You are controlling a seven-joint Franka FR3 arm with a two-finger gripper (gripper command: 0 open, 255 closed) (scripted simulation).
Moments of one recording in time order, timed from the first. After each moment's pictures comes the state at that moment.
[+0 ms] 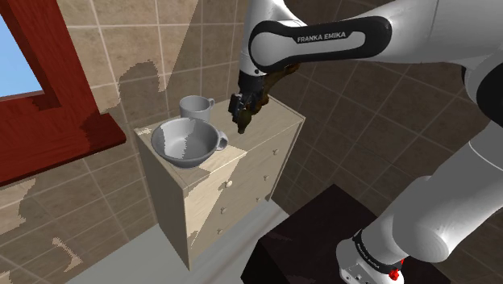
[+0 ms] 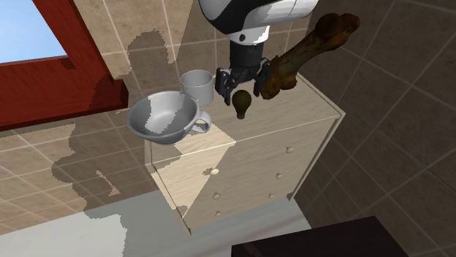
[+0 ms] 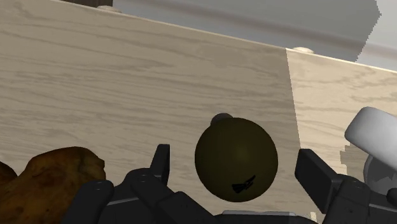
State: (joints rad) arm 0.12 0.01 0.18 -1.94 0.01 1.95 0.01
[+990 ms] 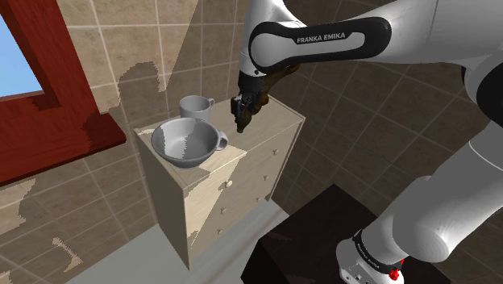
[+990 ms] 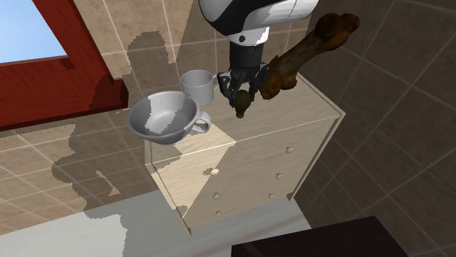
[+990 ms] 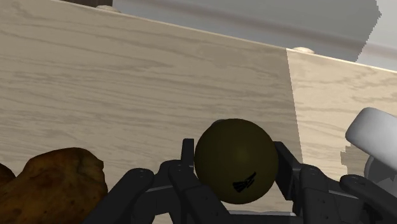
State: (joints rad) arm 0.12 0.01 0.18 -1.95 0.01 1.96 0.01
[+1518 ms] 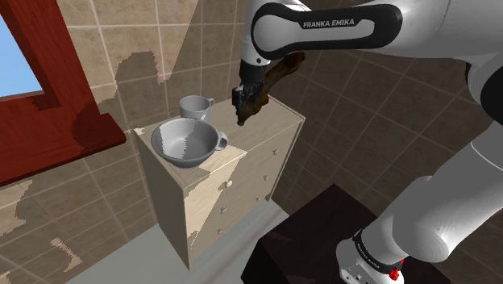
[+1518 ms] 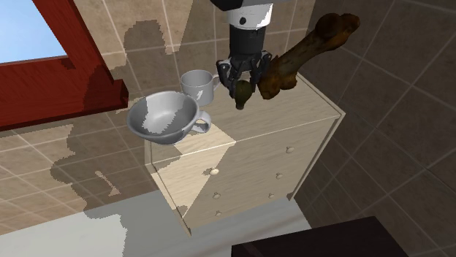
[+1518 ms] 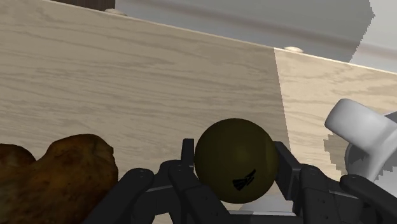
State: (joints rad) arm 0.12 0.00 0.18 -1.88 0.02 1.88 0.01
